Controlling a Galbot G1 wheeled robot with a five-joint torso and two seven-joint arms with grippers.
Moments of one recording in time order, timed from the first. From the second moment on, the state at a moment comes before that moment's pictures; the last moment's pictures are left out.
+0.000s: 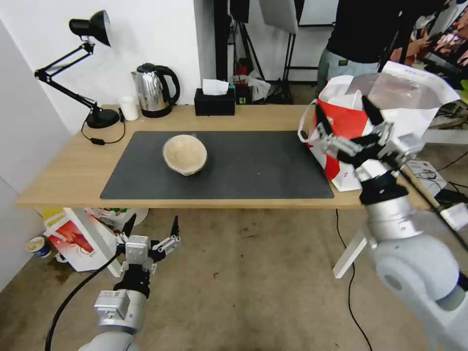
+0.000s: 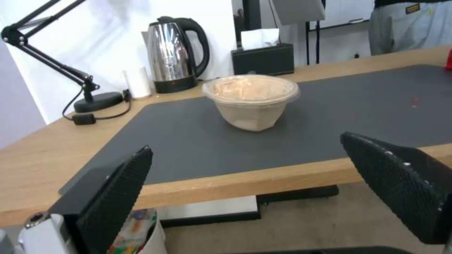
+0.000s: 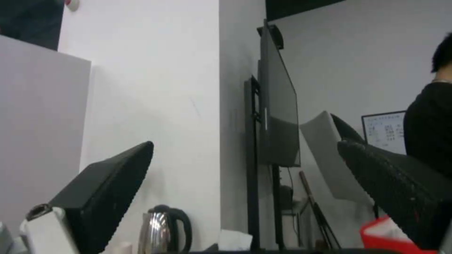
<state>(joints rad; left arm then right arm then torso) 1.80 -1.50 -0.55 -2.30 0.00 0.00 0.00 -1.30 0.87 0.37 2.33 0.52 0.29 0.22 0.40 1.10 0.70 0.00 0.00</state>
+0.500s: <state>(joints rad) 1.80 -1.50 -0.55 -2.30 0.00 0.00 0.00 -1.41 0.92 0.31 2.29 0.37 0.41 0.28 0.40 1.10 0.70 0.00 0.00</state>
